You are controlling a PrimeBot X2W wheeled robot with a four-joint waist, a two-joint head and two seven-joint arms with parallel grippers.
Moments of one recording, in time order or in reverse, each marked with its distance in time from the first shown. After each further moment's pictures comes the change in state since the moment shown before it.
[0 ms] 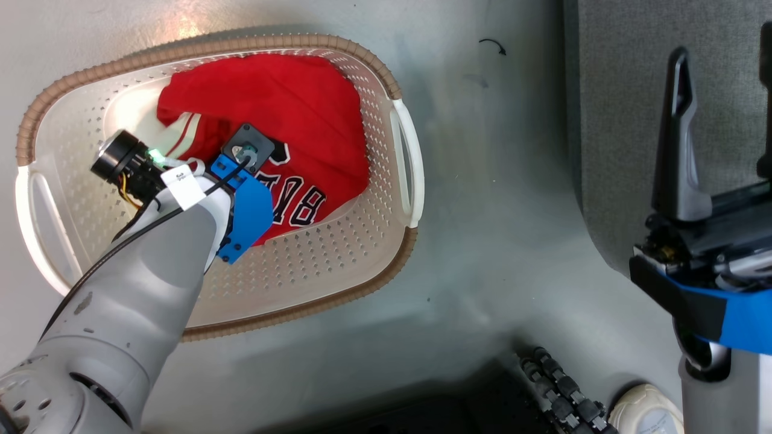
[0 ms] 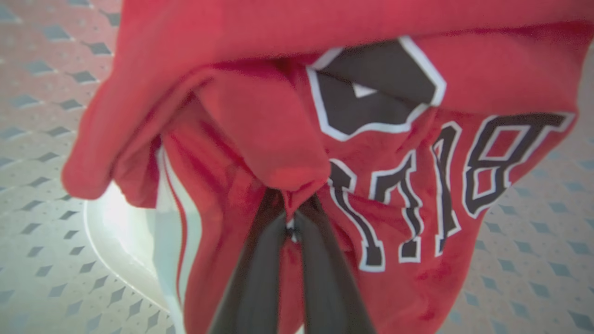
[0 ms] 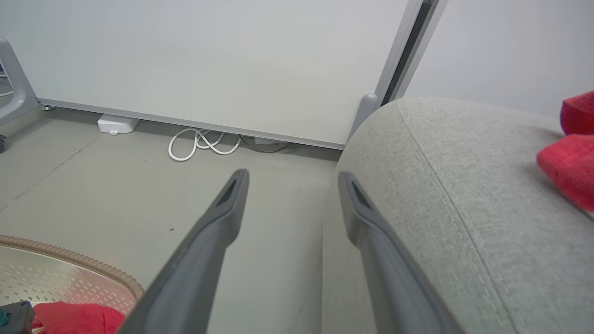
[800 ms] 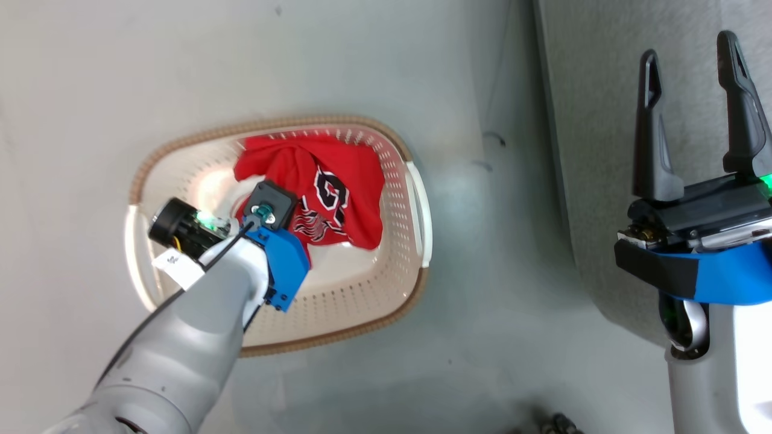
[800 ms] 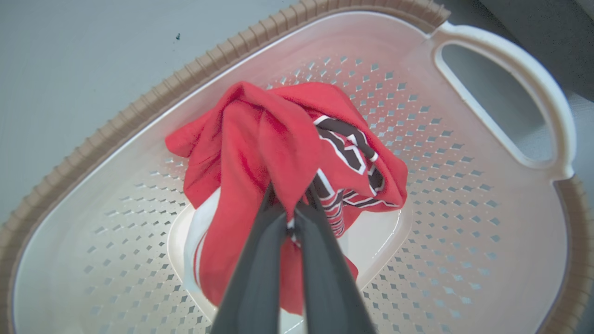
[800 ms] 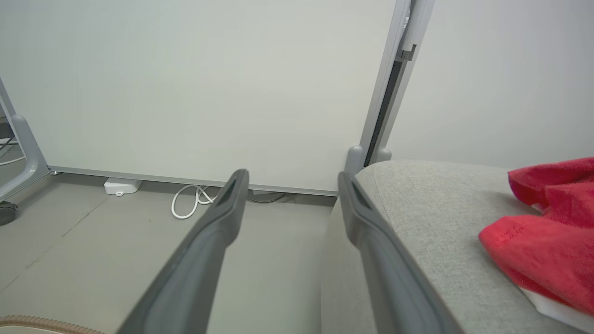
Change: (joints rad) left arm 0.149 -0.074 0.089 0.001 -0.144 -0.054 -0.285; right arm -0.043 0.001 -0.016 0.179 0.027 0.000 0.000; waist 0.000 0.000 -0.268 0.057
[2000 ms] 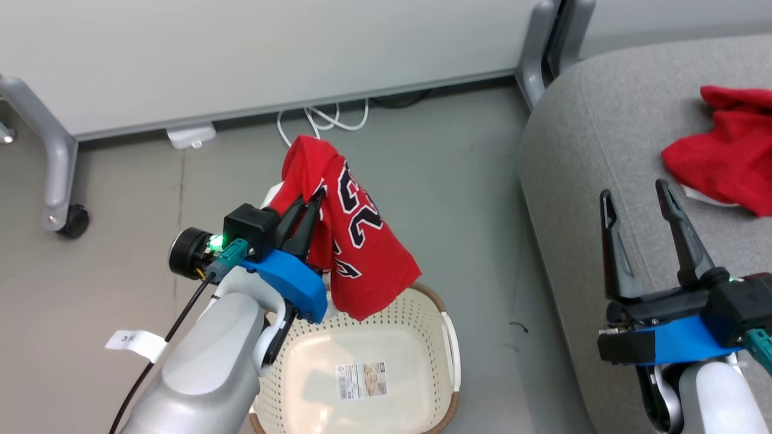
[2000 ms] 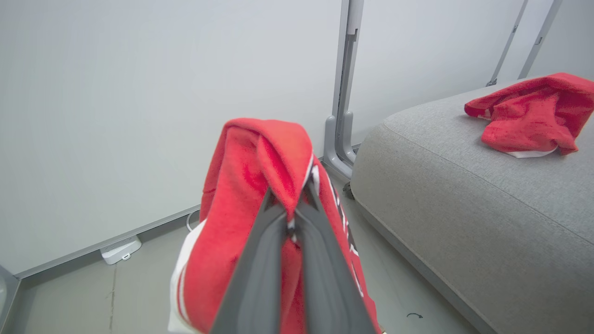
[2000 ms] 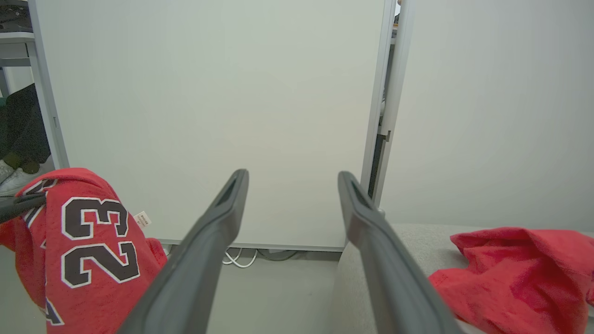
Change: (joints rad) left arm 0.314 0.070 0.463 -0.579 0.145 0.027 -0.030; right arm 0.231 0.000 -0.022 0.168 0.008 0.000 0.000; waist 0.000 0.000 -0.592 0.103
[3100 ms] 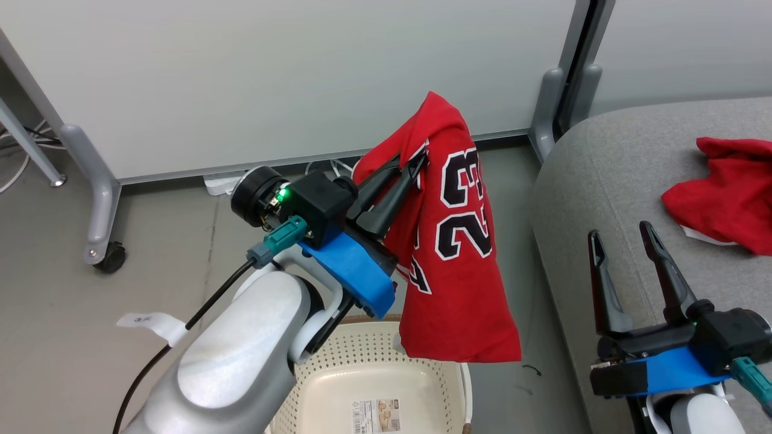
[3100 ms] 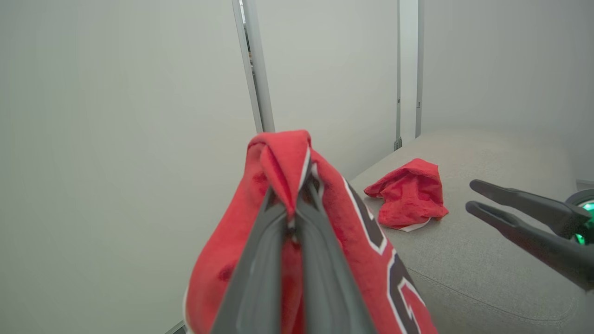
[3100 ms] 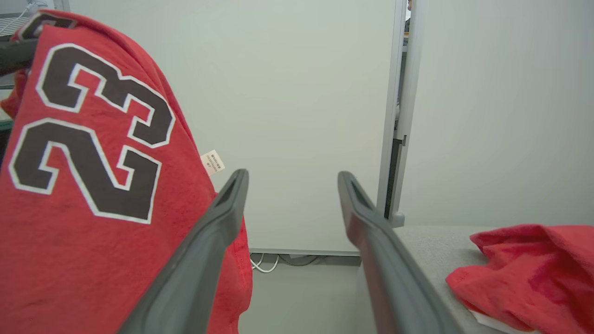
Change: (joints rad) left arm -0.011 0.027 -0.076 -0.474 -0.001 -0.039 0.186; right arm 0.090 0.000 0.022 0.017 0.044 0.000 0.000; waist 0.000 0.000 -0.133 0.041
